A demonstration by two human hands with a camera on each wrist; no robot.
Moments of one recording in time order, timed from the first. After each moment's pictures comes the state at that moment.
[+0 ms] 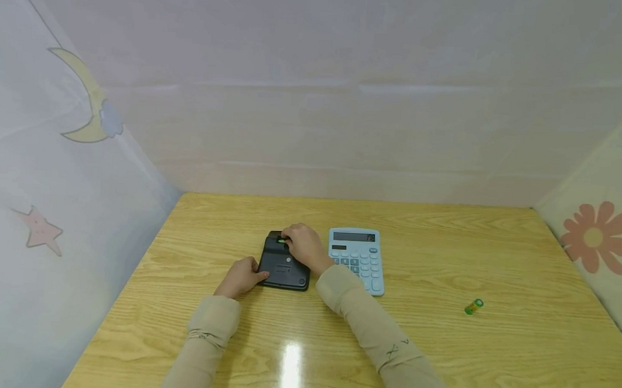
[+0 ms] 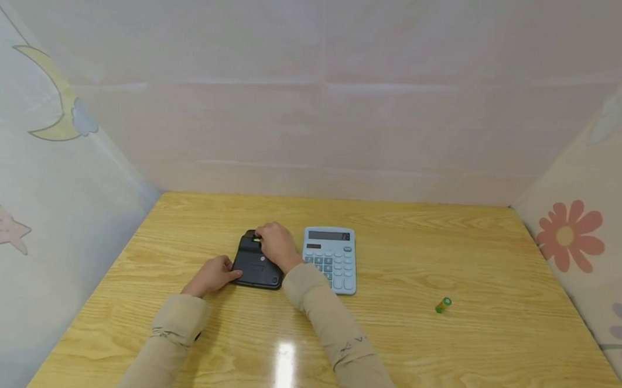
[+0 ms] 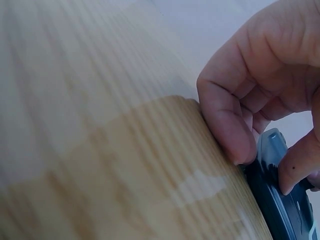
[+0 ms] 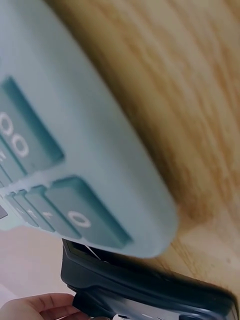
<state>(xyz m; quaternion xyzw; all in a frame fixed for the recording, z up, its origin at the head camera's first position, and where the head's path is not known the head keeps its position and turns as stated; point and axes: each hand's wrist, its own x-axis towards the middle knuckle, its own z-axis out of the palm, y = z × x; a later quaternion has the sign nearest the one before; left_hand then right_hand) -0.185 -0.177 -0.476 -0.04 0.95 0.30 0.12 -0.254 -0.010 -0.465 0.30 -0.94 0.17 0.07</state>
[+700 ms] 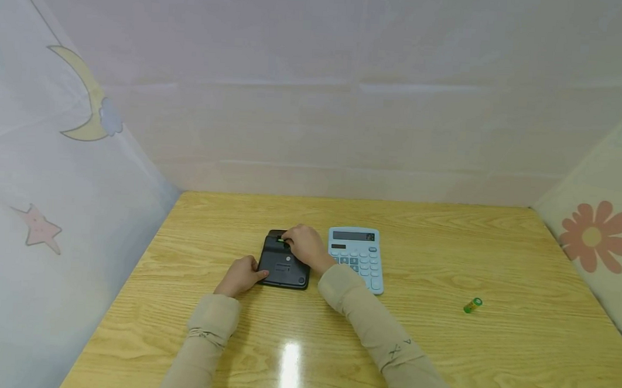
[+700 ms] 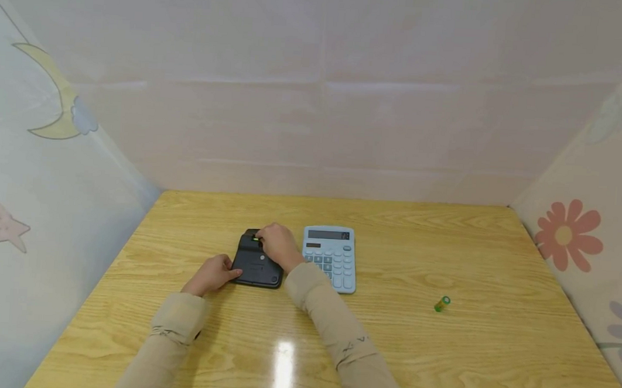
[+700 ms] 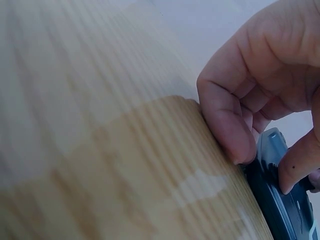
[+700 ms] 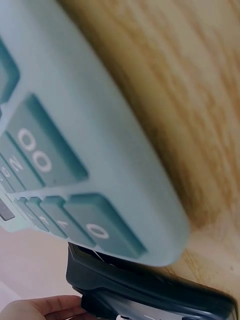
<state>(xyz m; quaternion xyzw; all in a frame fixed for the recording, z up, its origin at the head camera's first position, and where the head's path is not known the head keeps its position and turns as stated) -0.183 -0.177 -0.474 -0.03 0.95 0.30 0.12 -0.253 -0.006 -0.461 0.30 -0.94 0.17 0.05</state>
